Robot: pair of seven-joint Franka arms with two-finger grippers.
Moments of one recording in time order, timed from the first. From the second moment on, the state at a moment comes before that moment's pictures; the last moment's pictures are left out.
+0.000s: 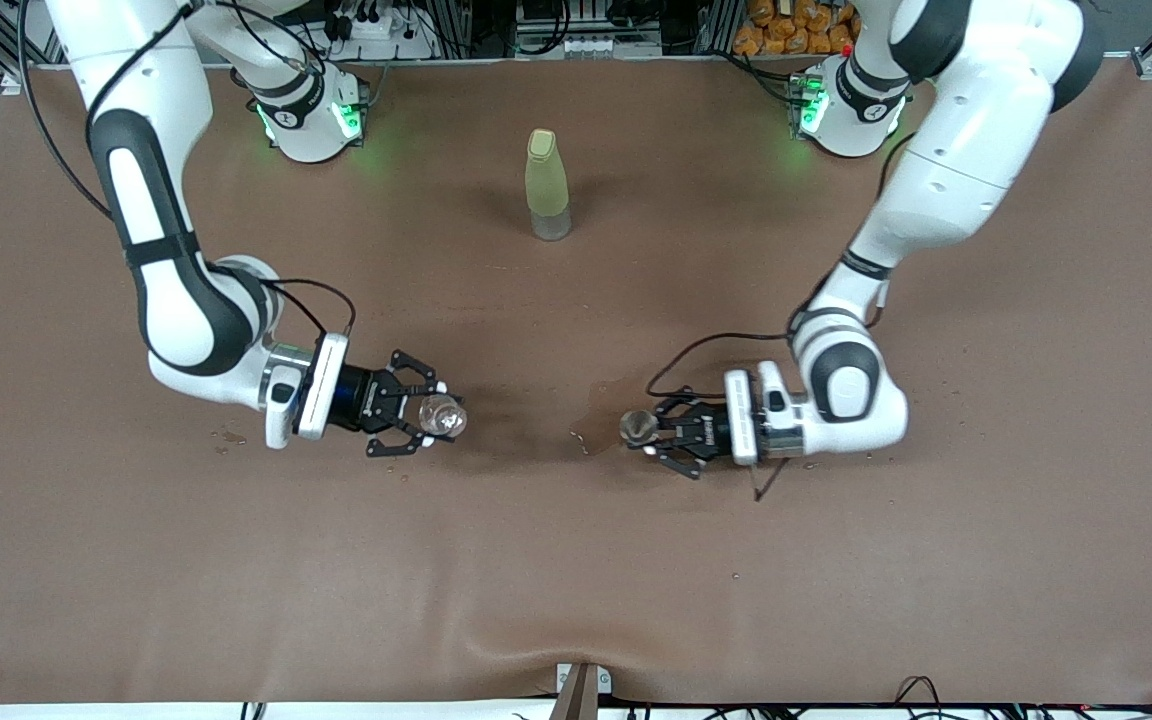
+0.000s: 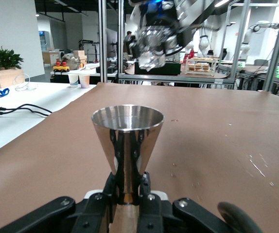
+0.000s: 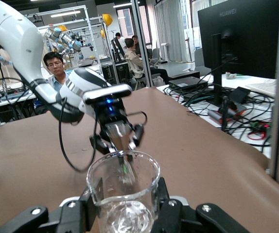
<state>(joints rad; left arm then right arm) -0.21 0.86 -0.23 -1.54 -1.62 2.14 2.36 0.33 0.44 -0.07 -1.89 1.71 2.05 -2.11</state>
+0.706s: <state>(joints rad) -0.37 0.92 -0.23 -1.42 -1.67 2.33 2.35 0.56 0.36 -0.07 -1.97 2.02 2.25 -2.04</state>
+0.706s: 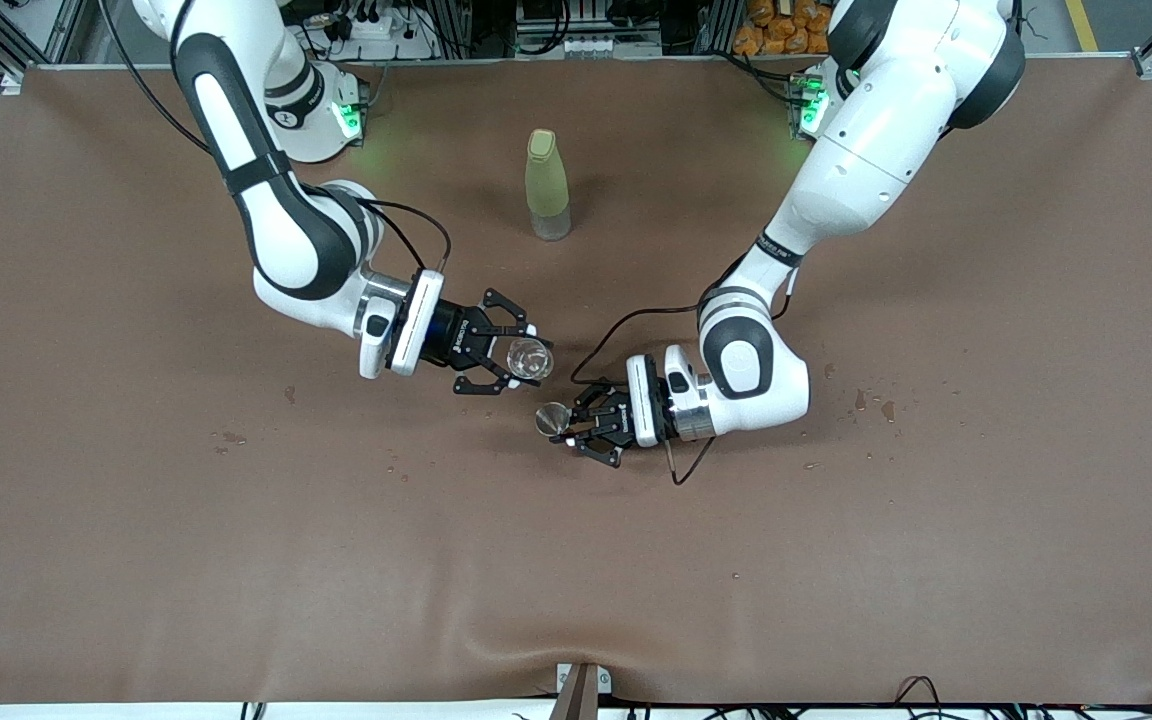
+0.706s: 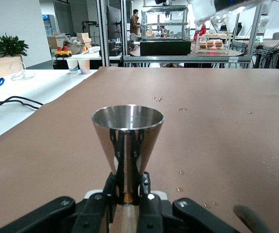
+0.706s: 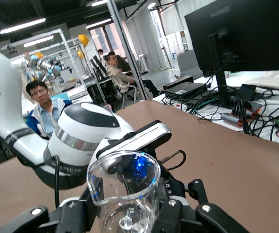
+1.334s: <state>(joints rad) -0.37 0.93 -0.23 -1.42 -1.67 2.33 2.35 0.59 0.52 -0.07 -1.80 2.04 2.31 -1.98</state>
